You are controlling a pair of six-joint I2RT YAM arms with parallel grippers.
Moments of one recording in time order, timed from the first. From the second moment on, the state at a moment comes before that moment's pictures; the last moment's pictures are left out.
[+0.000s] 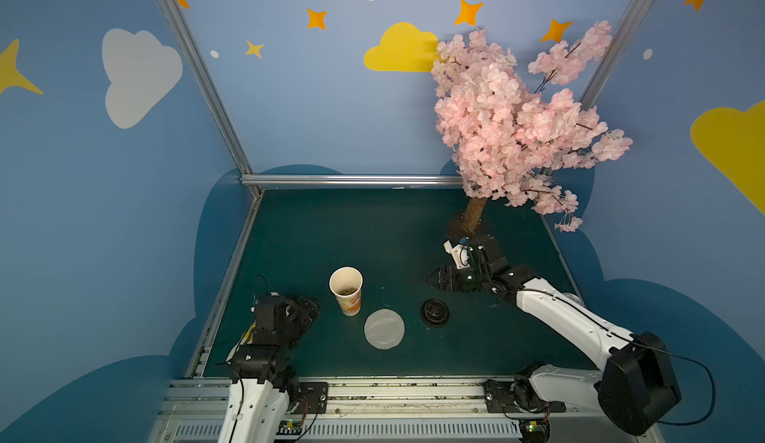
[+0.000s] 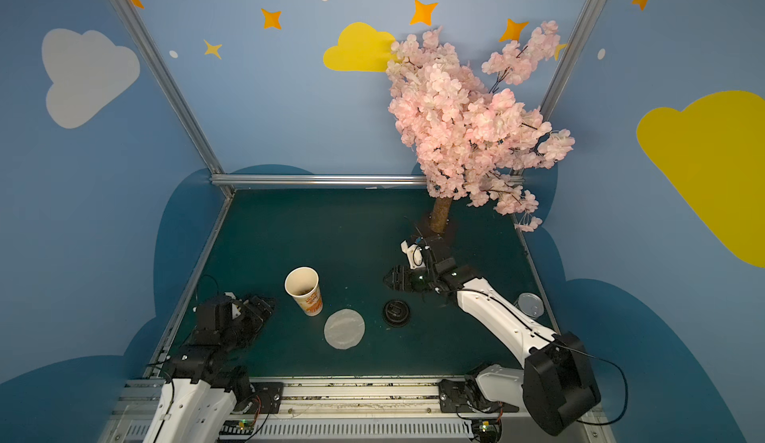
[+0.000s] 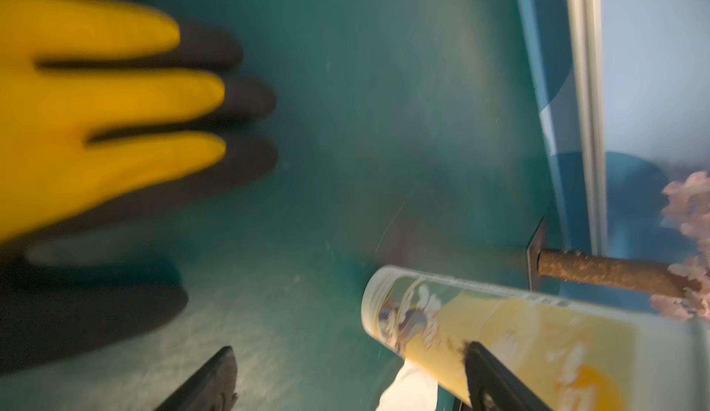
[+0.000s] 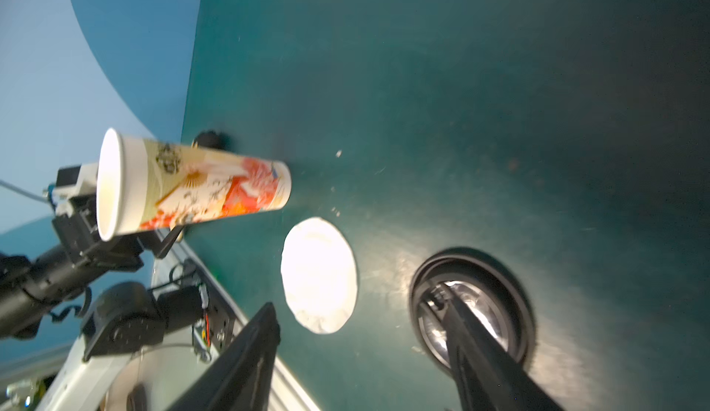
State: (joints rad) left arm -0.03 0.41 0.35 -0.77 0.21 -0.98; right arm 0.58 1.26 0.83 -0.44 -0.45 0.51
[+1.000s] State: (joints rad) left arm -0.70 0.53 0.24 -0.66 0.18 -1.31; right arm 0.87 1.65 0.85 -0.27 -0.34 0.75
